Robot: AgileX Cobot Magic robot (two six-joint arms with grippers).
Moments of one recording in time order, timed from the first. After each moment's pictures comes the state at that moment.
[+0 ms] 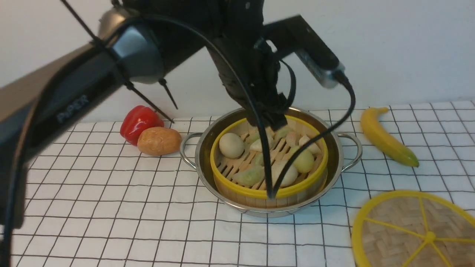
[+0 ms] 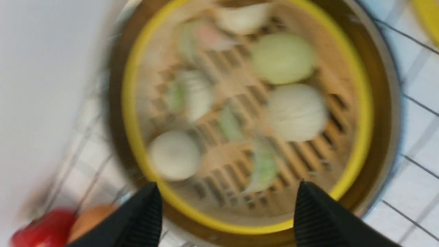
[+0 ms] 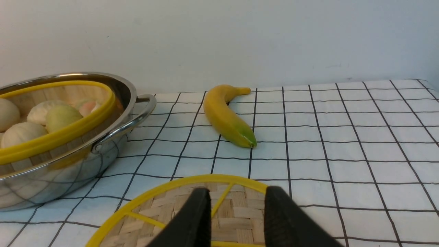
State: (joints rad) right arm 0.03 0.01 0.01 0.04 0.34 0.15; left arm -0.65 1.89 -1.94 0.21 1.21 0.33
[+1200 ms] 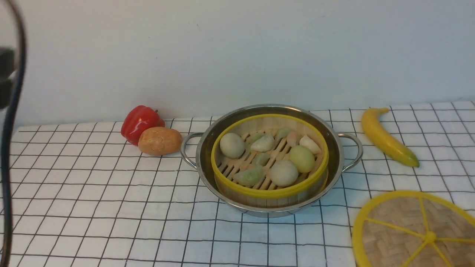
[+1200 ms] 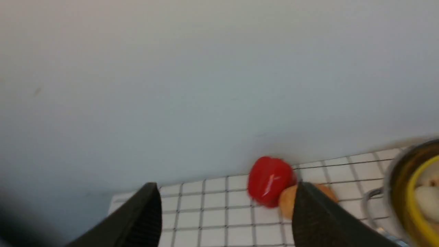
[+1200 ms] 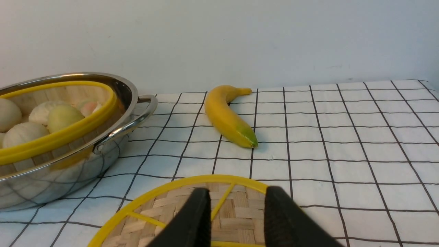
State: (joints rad) right arm 0.03 0.01 0.01 0.04 0.34 0.15; left arm -0.03 0.78 -0.87 0.27 0.51 -0.07
